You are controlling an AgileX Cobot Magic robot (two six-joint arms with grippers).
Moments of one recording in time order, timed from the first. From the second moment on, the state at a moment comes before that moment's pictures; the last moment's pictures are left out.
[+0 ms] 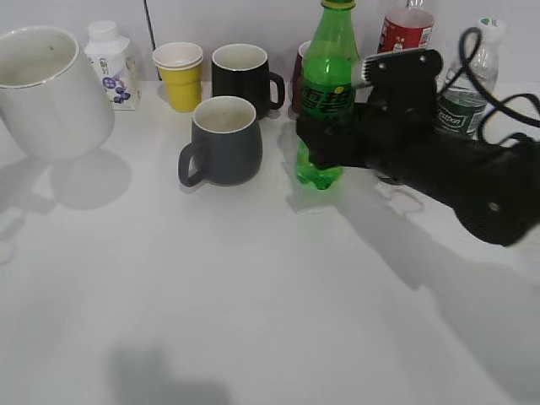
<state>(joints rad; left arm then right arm) 0.14 1.39 -0.52 0.77 -0.86 -0.42 0.51 1.79 -0.70 -0.04 -0.77 0.09</state>
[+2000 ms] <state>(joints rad) -0.61 1.20 -0.62 0.66 -0.16 -0.46 0.62 1.47 -0.96 -0.86 -0.04 -0.63</state>
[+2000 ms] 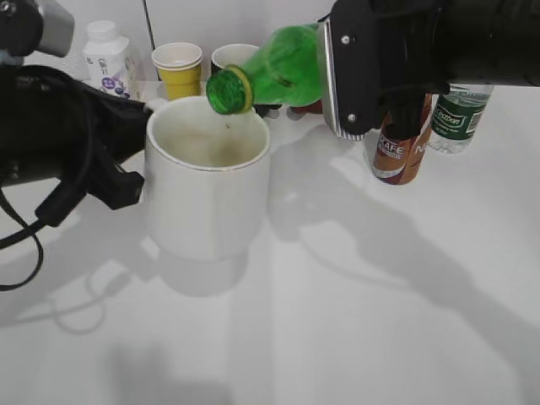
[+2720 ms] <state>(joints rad) -0.69 1.21 -0.62 0.59 -0.05 -0.47 0.62 1.47 -0.96 -0.86 -0.04 -0.82</state>
